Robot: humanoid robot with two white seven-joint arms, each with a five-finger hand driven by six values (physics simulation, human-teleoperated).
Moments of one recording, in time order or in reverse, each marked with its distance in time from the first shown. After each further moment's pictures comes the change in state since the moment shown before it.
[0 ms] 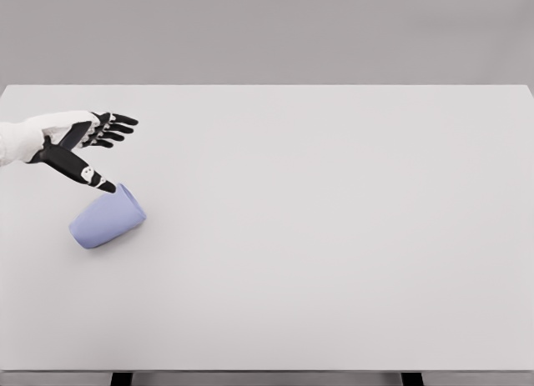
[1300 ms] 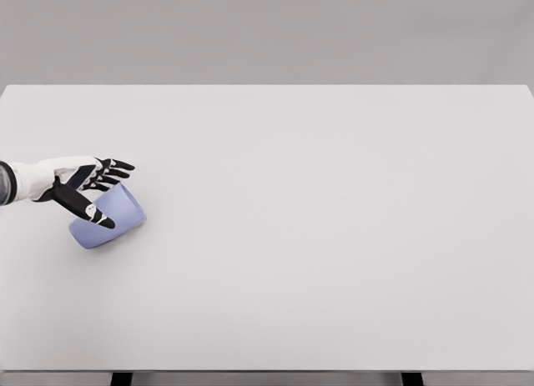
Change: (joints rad) left arm 0.074 -0.015 -0.072 0.100 -0.029 0.001 0.000; right arm 0.000 0.000 0.000 0.000 0.000 0.000 0.000
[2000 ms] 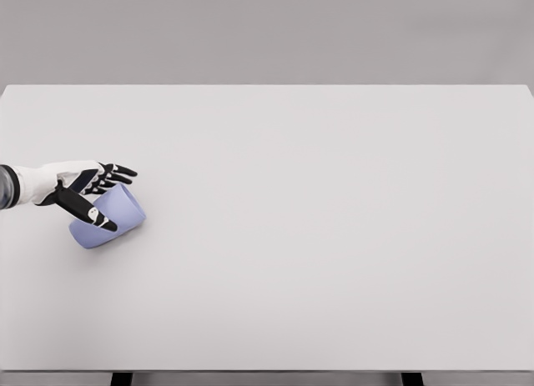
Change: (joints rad) left arm 0.002 0.000 -0.016 0.000 0.002 0.000 0.000; right arm 0.000 0.000 0.000 0.000 0.000 0.000 0.000
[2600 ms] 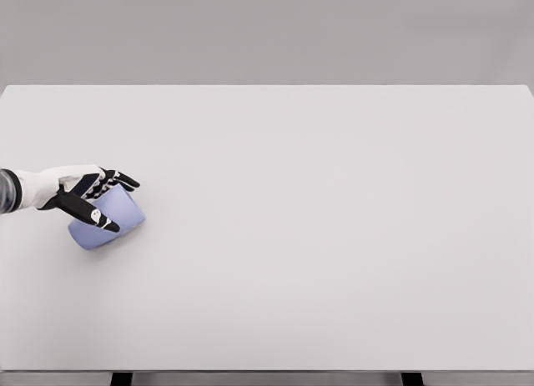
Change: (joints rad) left arm 0.015 -0.002 0.003 0.000 0.001 -0.001 0.000; right arm 0.000 0.000 0.000 0.000 0.000 0.000 0.000
